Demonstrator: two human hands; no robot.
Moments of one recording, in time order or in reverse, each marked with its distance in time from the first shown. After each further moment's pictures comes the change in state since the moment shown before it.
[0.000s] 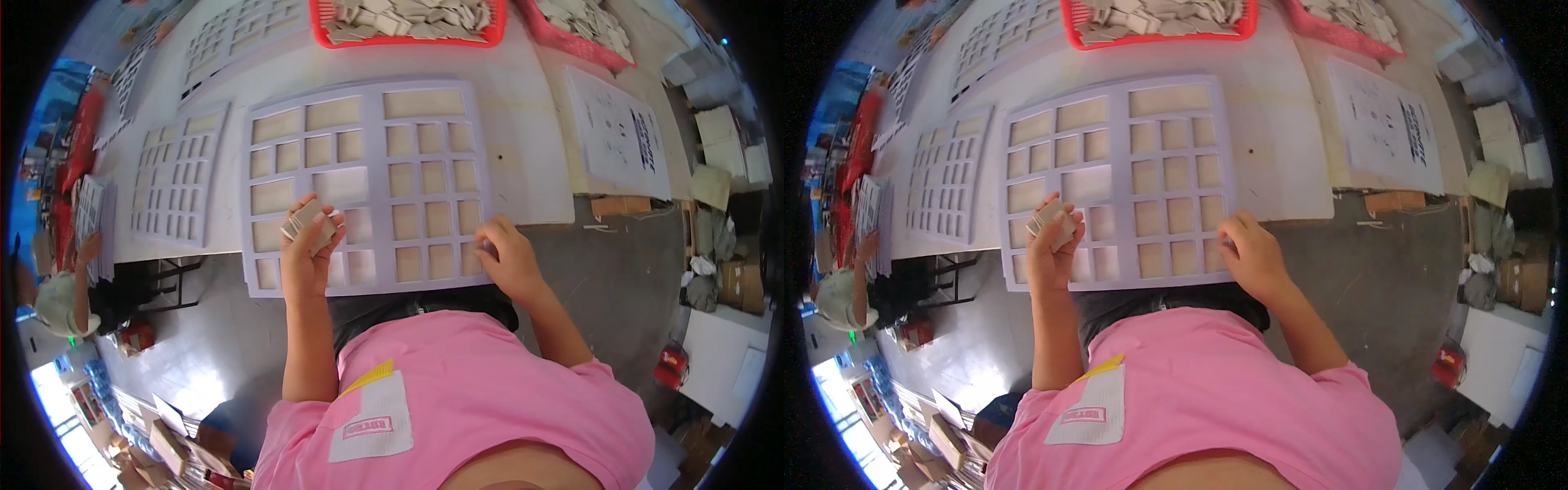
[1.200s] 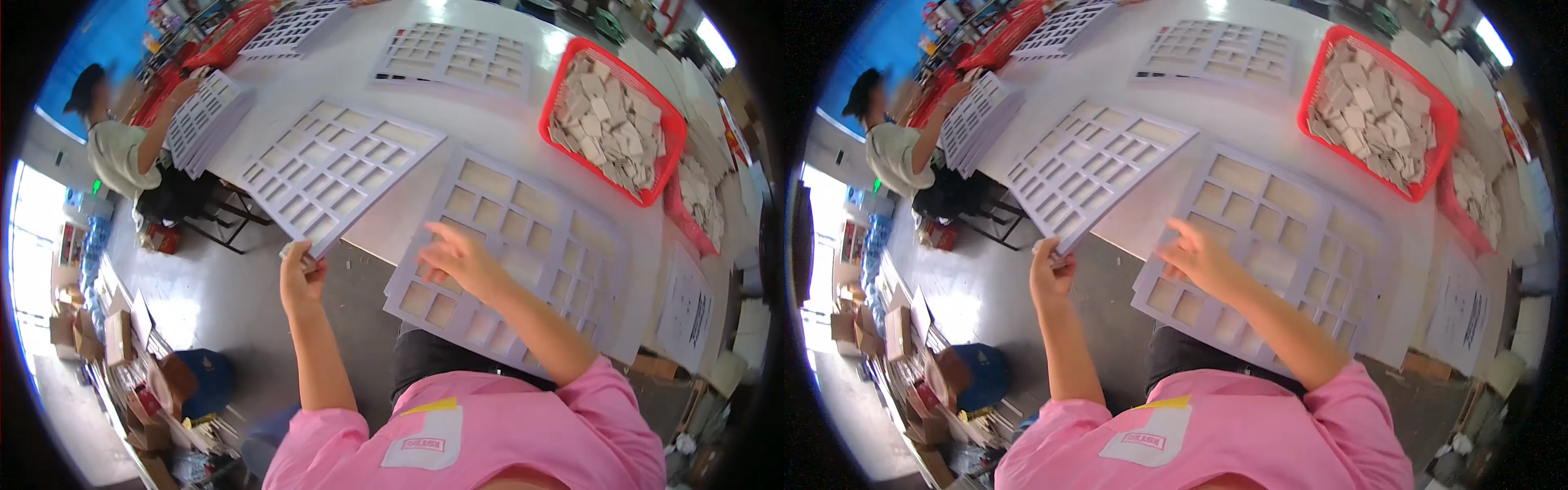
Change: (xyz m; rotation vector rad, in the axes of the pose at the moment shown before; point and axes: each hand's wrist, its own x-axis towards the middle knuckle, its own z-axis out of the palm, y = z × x) left_hand -0.011 0.137 -0.239 -0.268 0.702 0.280; right_hand 0.152 -0.243 0.170 0.811 -0.785 -0.030
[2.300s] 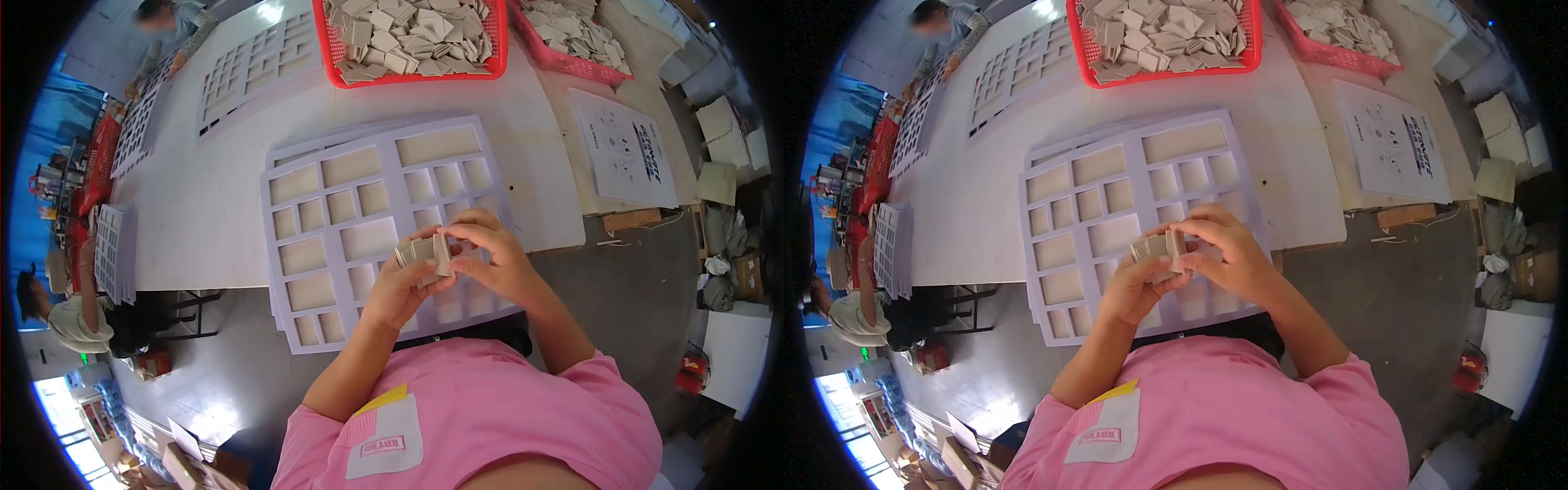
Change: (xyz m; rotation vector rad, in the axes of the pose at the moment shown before) left_hand -0.227 -0.193 0.177 0.308 -1.046 -0.878; right_hand -0.231 0.043 -0.138 -0.507 0.608 -0.449
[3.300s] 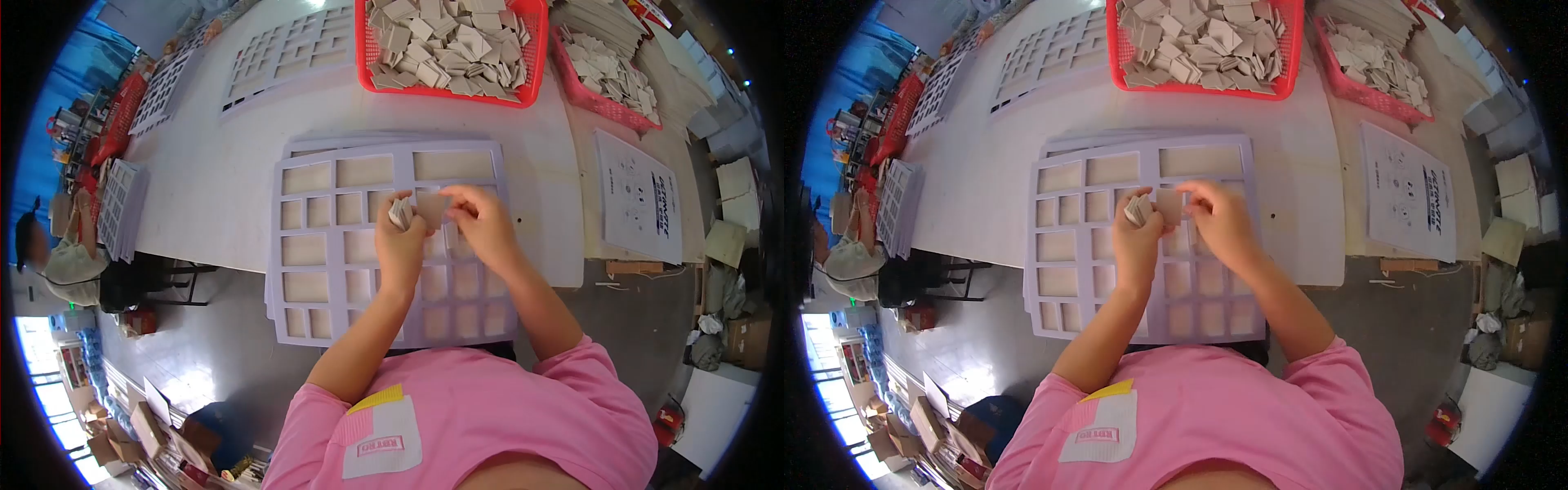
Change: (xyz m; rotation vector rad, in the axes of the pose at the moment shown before) left_hand 0.071 0.010 0.011 0.486 0.627 0.599; right_hand 0.074 0.044 -0.002 0.069 -0.023 0.225
